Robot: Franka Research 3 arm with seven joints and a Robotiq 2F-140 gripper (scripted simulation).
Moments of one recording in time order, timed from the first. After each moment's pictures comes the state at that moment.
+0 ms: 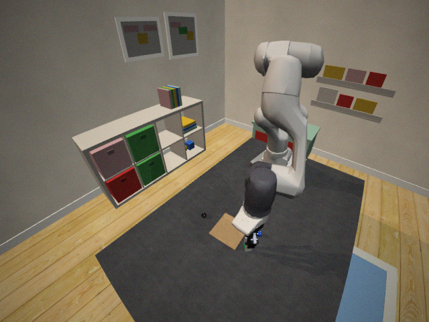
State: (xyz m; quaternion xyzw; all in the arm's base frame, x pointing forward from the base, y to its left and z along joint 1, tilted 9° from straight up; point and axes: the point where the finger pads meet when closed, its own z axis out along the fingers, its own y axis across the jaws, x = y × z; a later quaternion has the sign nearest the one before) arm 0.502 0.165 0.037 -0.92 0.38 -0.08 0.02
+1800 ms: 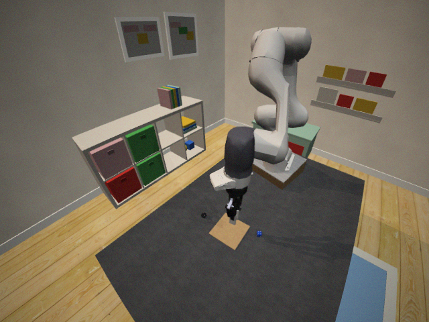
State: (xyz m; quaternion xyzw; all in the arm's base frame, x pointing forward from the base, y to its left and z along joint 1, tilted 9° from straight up) arm 0.473 0.073 0.126 -0.79 0.61 -0.06 0.04
